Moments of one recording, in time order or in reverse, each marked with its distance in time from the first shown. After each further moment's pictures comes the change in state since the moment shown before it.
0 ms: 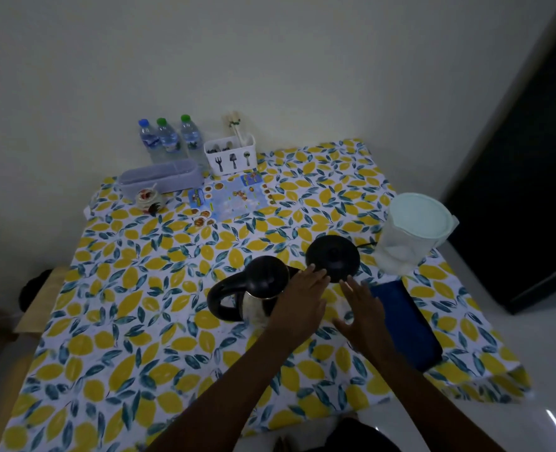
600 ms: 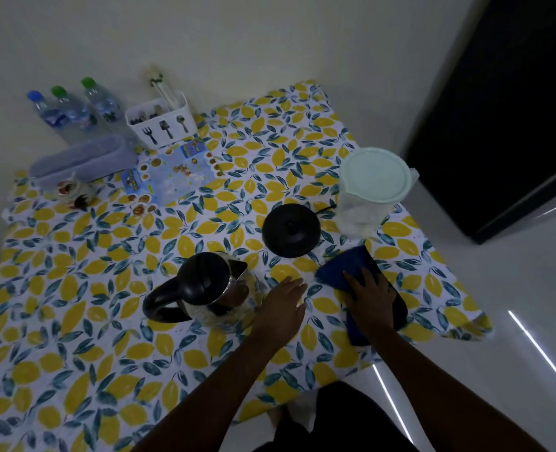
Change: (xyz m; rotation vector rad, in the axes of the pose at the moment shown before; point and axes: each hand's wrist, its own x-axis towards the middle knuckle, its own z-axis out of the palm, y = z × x) left_hand 0.013 0.006 0.089 -0.149 -0.345 -0.129; right_hand -0.009 0.111 0.020 -0.267 -0.157 0.396
